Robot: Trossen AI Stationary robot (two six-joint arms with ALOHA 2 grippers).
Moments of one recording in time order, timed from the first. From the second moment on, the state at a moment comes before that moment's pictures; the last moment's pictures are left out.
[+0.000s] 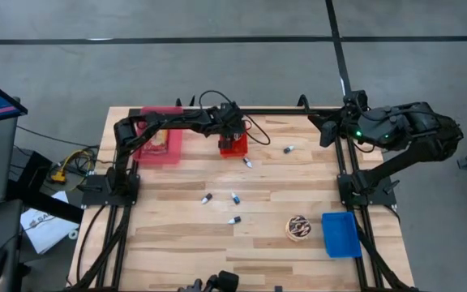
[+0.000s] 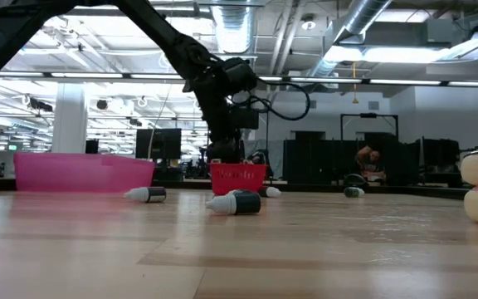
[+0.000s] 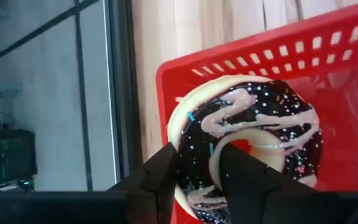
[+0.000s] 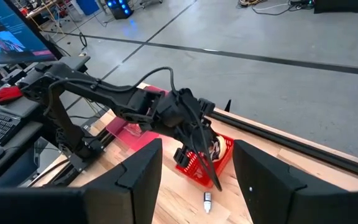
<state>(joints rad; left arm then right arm) 0.44 2.05 1.44 -0.33 -0.32 0.73 0.24 1.15 1.77 -1.22 0.82 0.86</state>
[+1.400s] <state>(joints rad) 0.43 1.98 1.44 -0.43 -0.34 0.60 0.24 1.15 1.77 -1.26 0.82 0.86</state>
